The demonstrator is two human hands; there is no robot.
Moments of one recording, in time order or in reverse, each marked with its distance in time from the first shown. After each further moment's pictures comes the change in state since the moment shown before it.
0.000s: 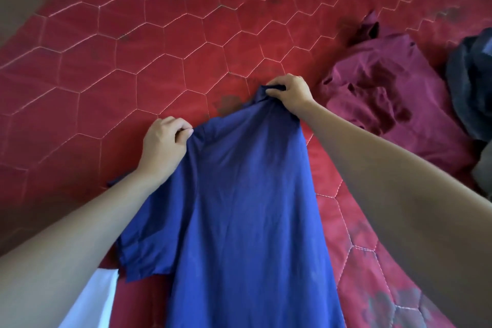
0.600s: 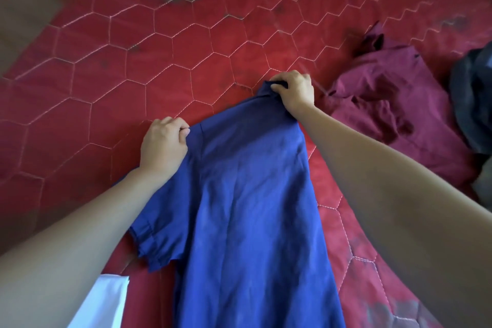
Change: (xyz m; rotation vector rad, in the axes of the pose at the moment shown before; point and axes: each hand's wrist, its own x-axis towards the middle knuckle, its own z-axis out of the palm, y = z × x) left_hand 0.018 0.006 -0.017 0.183 -0.030 -0.091; right_hand 0.015 -0.024 -0.005 -0.083 0.156 0.067
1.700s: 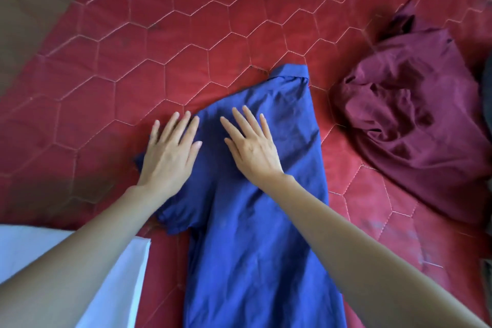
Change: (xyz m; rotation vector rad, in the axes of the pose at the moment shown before) left_hand -0.062 -0.016 -0.016 0.284 -0.110 0.232; right_hand -0.168 -0.062 0.050 -0.174 -0.164 -0.494
